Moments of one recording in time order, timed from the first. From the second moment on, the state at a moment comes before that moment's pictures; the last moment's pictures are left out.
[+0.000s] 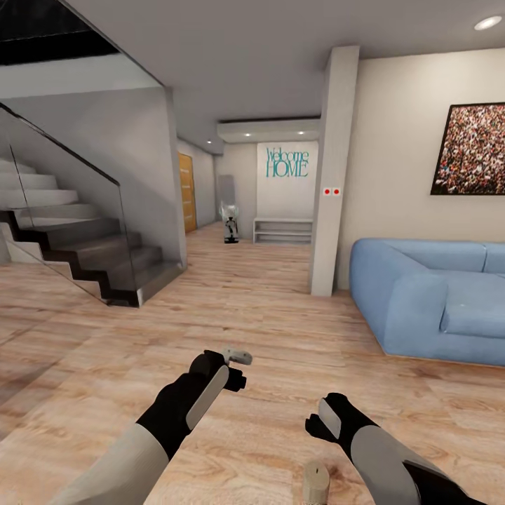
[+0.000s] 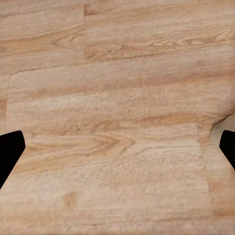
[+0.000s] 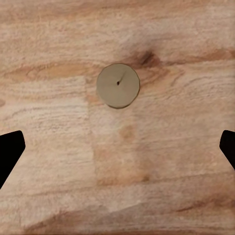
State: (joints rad) left arm -0.68 -0.11 -0.52 -0.97 0.49 0.95 0.44; right arm -0.77 0.11 -0.33 -0.19 0.03 0.54 -0.32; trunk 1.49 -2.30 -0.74
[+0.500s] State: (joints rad) left arm -0.68 -0.11 -0.52 -0.98 0.49 0.95 0.44; right arm -0.77 0.11 -0.33 -0.19 0.03 0.54 -0.32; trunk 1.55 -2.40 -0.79
